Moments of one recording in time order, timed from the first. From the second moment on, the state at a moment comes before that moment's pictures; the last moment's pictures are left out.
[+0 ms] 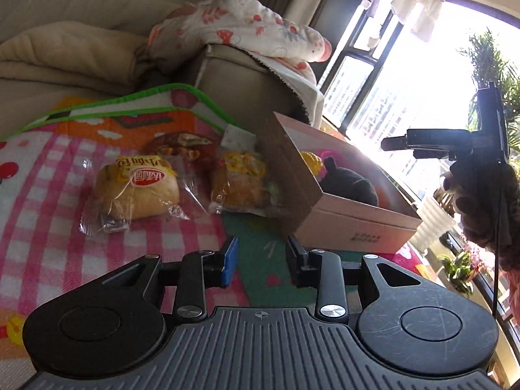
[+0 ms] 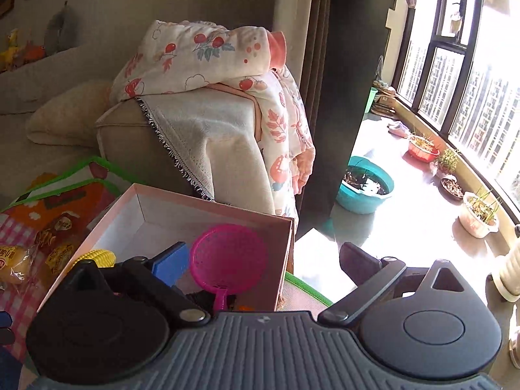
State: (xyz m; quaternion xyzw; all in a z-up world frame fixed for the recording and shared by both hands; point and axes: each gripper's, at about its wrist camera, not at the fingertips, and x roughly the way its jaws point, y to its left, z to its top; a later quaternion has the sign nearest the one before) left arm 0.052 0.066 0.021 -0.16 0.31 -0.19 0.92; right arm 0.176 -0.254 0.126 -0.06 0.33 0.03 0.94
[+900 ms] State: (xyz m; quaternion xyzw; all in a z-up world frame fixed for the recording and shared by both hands) left arm 0.295 0.022 0.060 -0.16 0.38 -0.14 0.90; right arm -0.002 -0.175 0.036 0.00 0.30 0.13 0.95
